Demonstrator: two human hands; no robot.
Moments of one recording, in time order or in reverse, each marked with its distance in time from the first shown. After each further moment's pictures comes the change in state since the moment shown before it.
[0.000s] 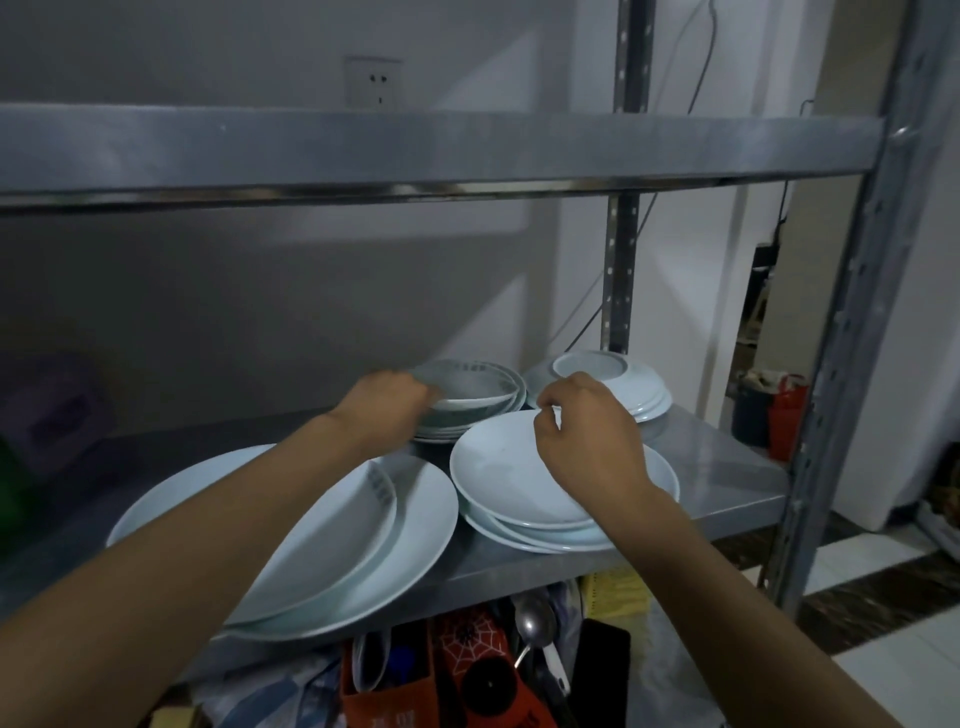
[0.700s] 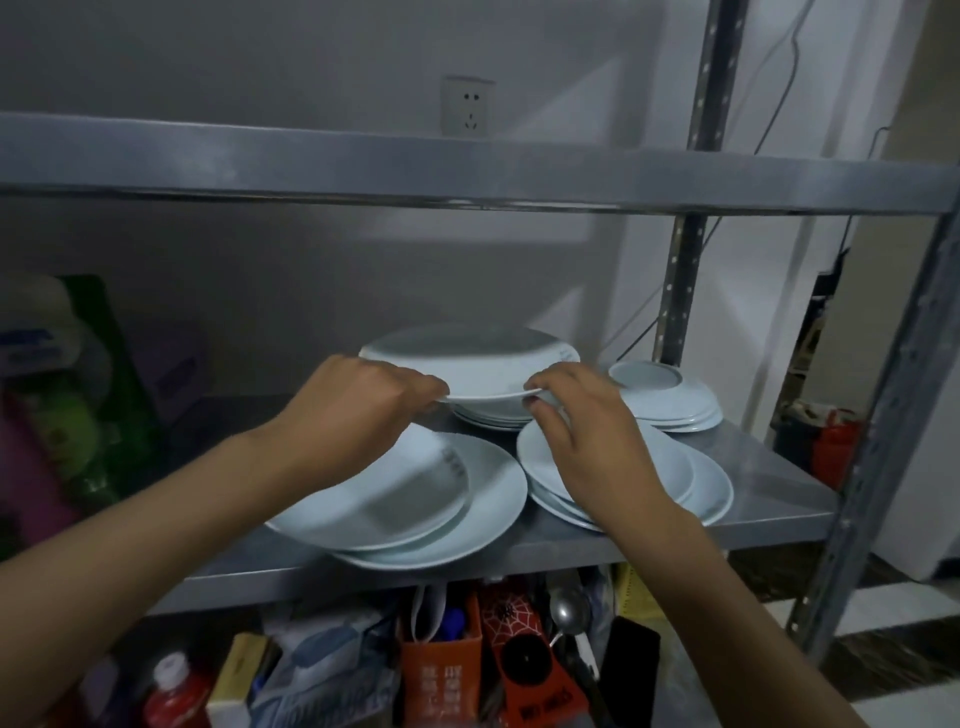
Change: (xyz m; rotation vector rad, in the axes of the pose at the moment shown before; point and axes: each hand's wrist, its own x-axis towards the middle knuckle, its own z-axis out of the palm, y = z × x) left_hand -0.152 -0.029 -0.073 -0.063 0.484 0.059; right_hand -0.026 -0.067 -0.014 0.224 -0.004 -0.336
